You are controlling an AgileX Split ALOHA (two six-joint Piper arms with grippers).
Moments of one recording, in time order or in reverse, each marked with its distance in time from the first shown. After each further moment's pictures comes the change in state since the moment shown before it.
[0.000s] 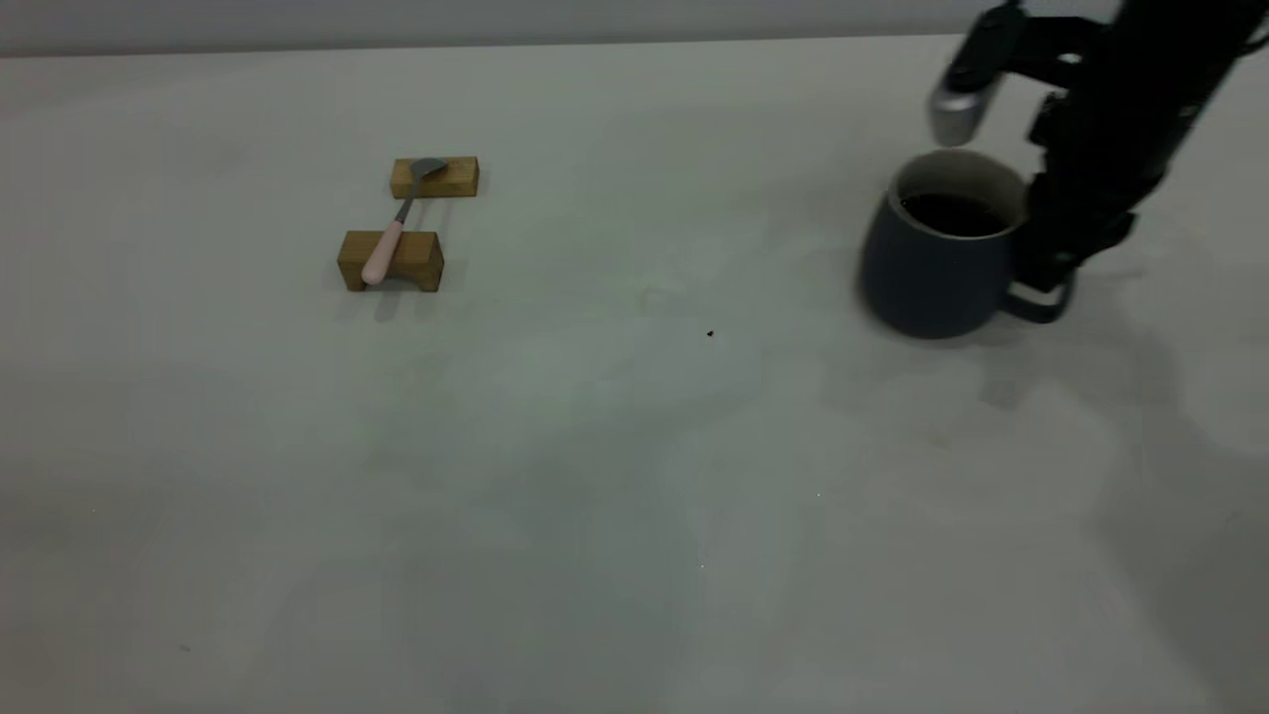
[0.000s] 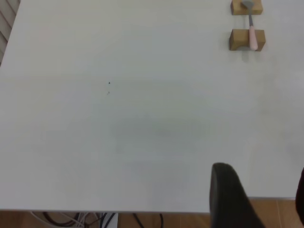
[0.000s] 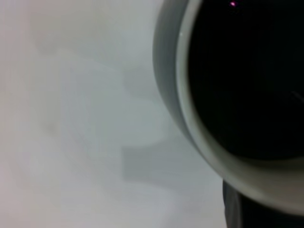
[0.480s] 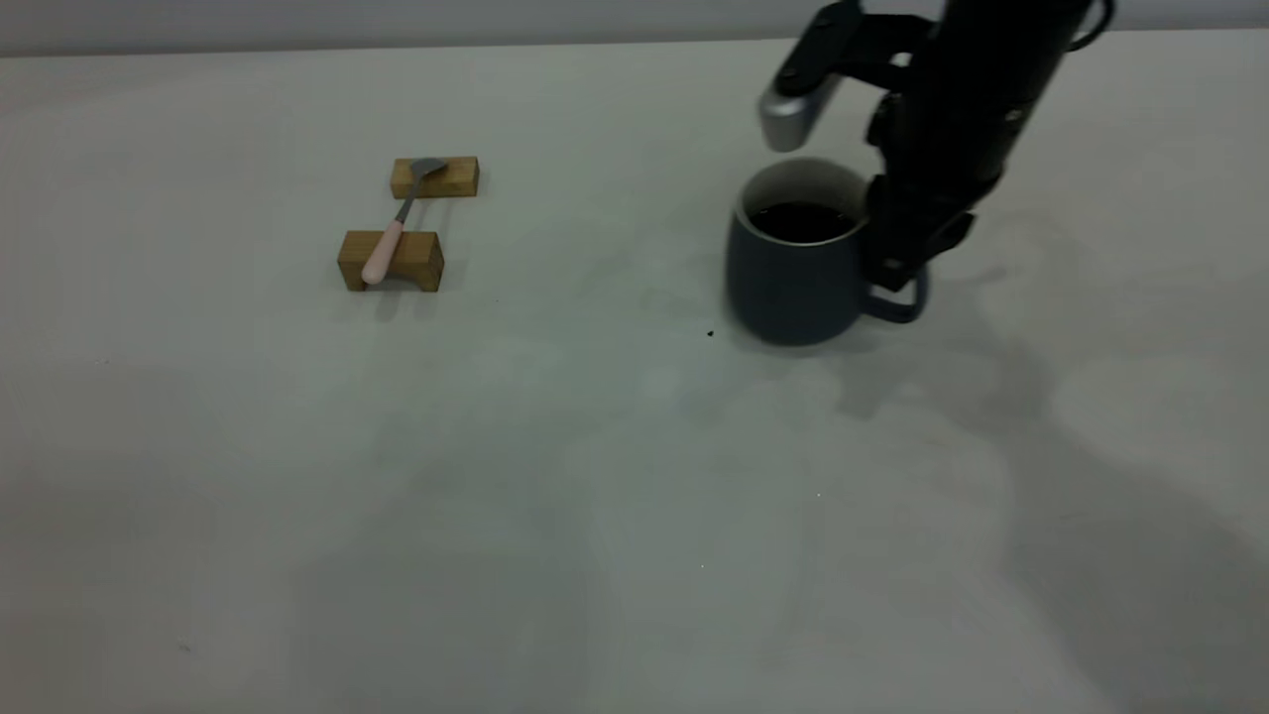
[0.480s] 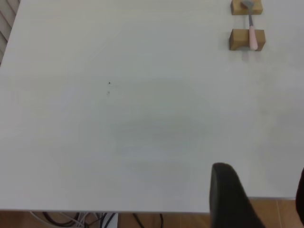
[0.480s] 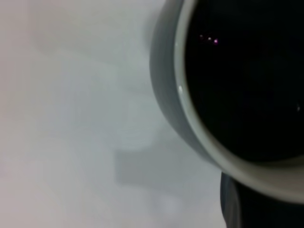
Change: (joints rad) left arm 0.000 0.000 0.000 0.000 0.000 0.000; right arm 0.200 0.014 -0.064 0.013 -0.024 0.148
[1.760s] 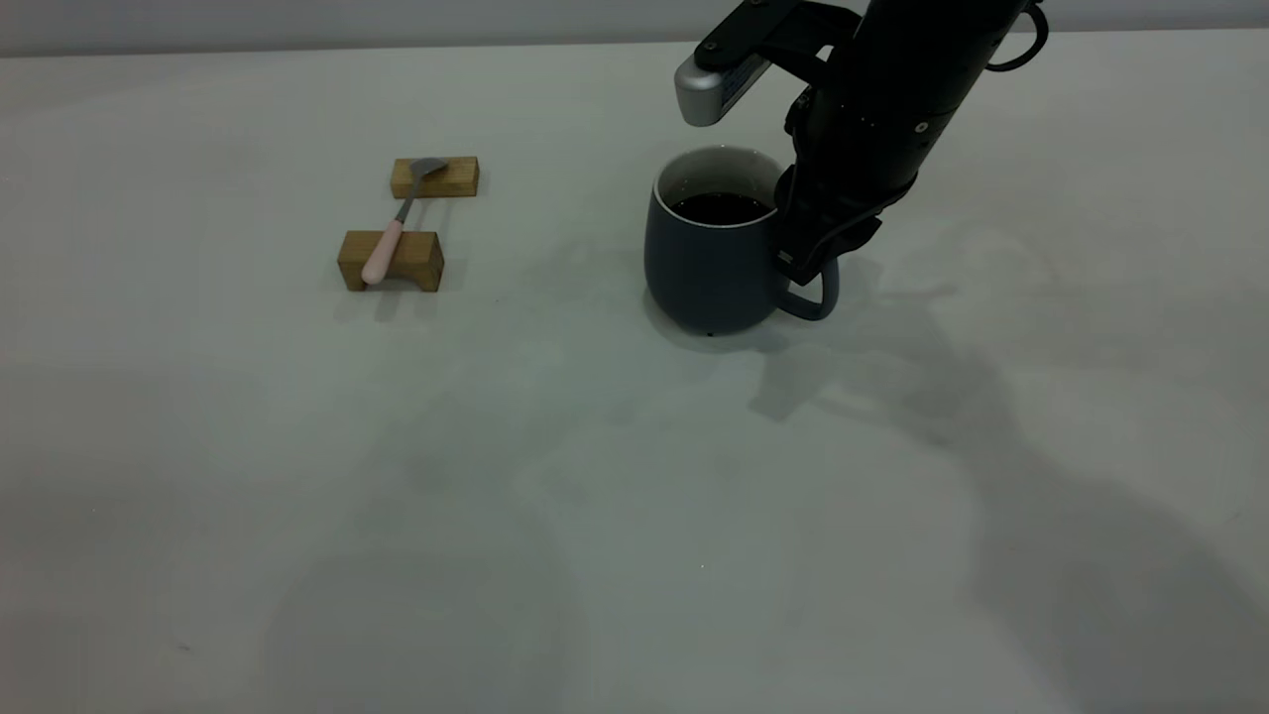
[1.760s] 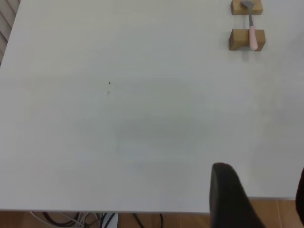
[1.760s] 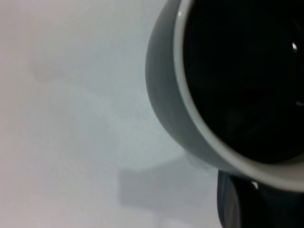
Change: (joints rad) left arm 0.000 0.000 0.000 0.000 0.000 0.000; right arm 0.057 0.001 0.000 0.170 -0.094 0.014
